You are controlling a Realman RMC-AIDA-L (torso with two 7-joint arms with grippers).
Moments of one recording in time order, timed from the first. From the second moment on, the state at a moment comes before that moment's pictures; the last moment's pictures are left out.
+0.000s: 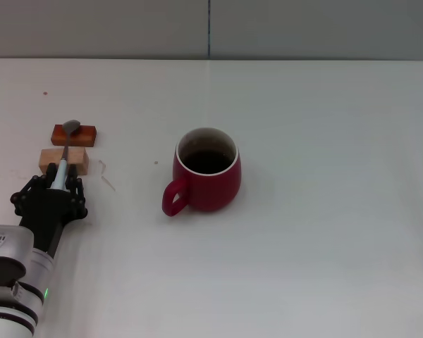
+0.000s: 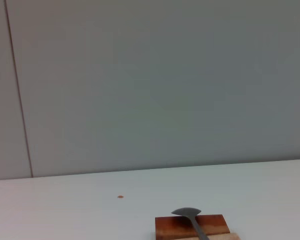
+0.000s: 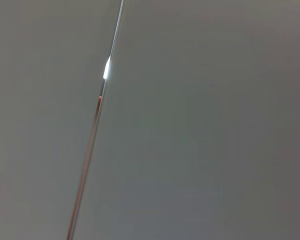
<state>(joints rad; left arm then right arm) -0.40 -2.08 0.27 -0.54 0.98 1.30 0.32 0.51 2.02 0.73 -0.04 -1.70 -1.42 -0.02</state>
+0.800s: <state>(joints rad) -0.40 -2.08 0.27 -0.54 0.98 1.30 0.32 0.51 2.02 0.73 -0.04 -1.70 -1.42 -0.02</state>
